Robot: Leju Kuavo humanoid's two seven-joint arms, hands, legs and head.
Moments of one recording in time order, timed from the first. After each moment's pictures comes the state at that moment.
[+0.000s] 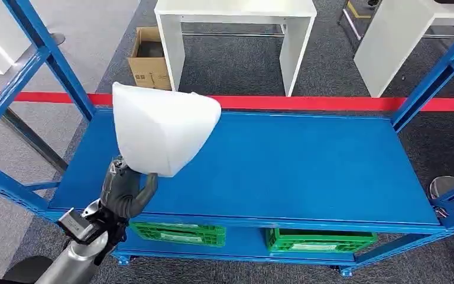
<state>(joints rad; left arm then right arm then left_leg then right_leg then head) -0.28 0.19 -0.48 -1.67 0.03 0.16 -0.70 -0.07 0.06 -0.94 -0.19 1.25 0.03 -0.14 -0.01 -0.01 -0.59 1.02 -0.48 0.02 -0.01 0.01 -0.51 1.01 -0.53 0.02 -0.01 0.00</state>
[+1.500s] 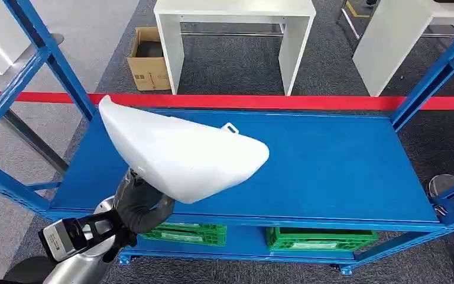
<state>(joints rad) -0.35 0.11 -0.54 -1.76 0.07 -0.13 -0.70 -0.06 0.01 -1.02 -0.20 1.19 0.00 0.14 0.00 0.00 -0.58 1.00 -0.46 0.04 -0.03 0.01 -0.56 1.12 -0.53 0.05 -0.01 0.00</state>
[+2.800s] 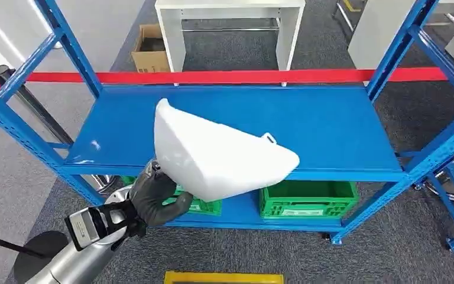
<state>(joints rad) -0.48 0.16 -0.68 -1.67 0.11 -0.09 -0.69 -0.08 0.00 -1.05 -0.20 1.19 0.02 0.13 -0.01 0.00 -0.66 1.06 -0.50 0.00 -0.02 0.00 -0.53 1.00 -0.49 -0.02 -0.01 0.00</state>
